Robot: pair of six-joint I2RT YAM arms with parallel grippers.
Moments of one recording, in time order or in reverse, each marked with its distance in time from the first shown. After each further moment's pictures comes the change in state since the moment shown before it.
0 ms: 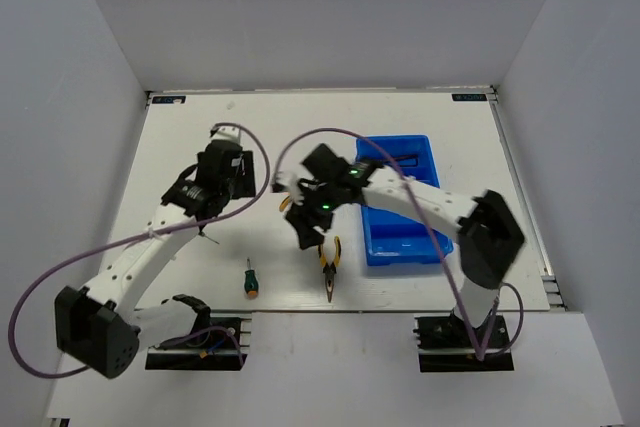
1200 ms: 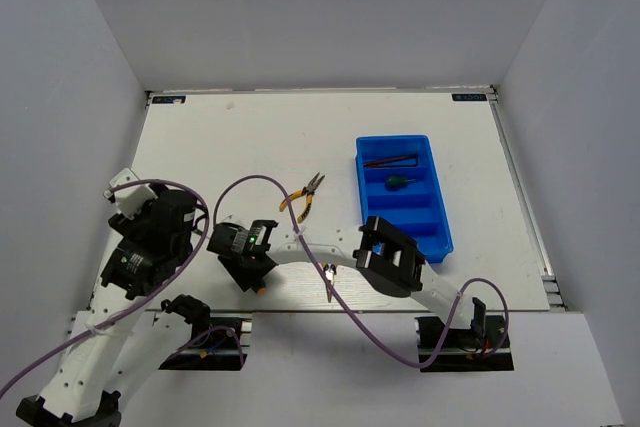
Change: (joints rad) left arm 0.019 -0.541 -0.117 -0.436 -0.679 -0.535; right arm 0.471 0.639 0.605 -0.123 0.708 0.824
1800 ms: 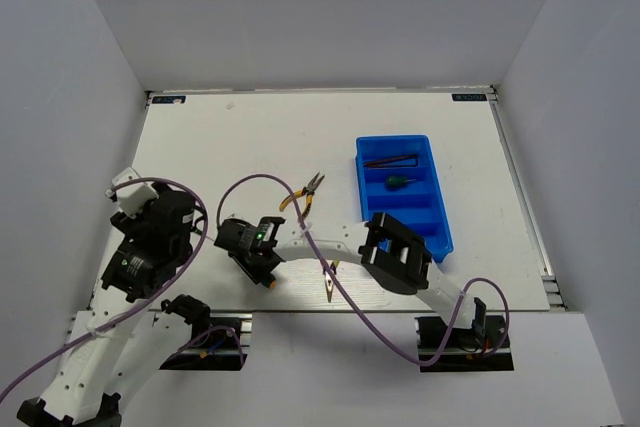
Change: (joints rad) left arm 0.000 -0.019 -0.016 0.040 0.018 0.037; right arm -0.016 -0.040 -0.080 0.051 -0.019 -0.050
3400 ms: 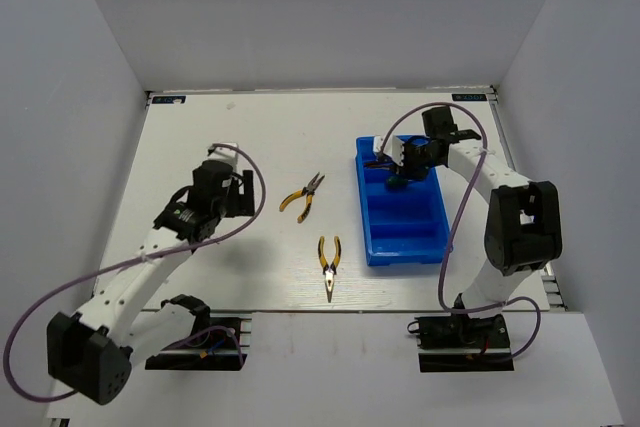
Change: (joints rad) left arm 0.002 0.317 -0.093 0.418 0.648 0.511; right arm -1.121 -0.571 -0.611 0.150 -0.584 -1.738
